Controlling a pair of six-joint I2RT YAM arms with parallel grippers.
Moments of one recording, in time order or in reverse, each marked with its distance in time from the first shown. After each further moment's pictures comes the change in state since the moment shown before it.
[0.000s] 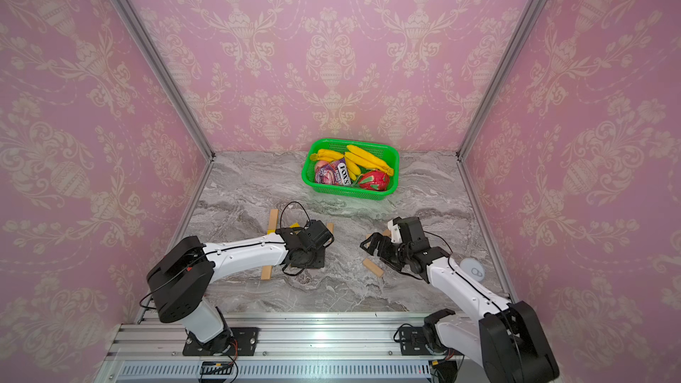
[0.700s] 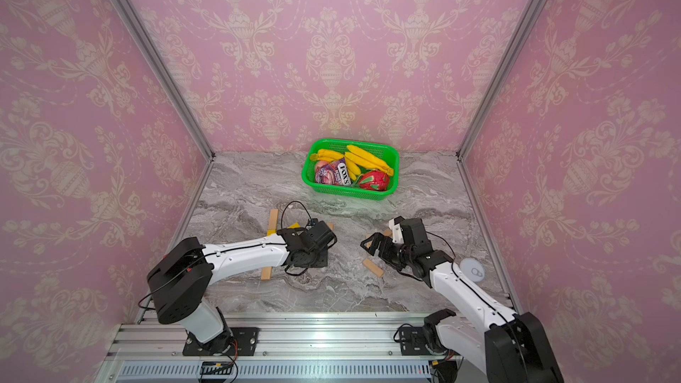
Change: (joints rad) left arm -0.025 -0.003 0.022 0.007 -0.035 -0.054; right arm 0.000 -0.056 -0.027 0.028 -0.005 0.000
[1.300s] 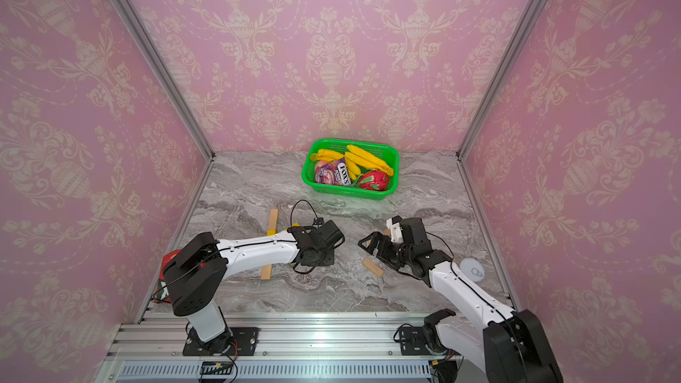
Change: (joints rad) left arm -0.025 0.100 0.089 -0.014 -0.010 -0.035; right arm 0.000 0.006 0.002 0.042 -0.066 0.033
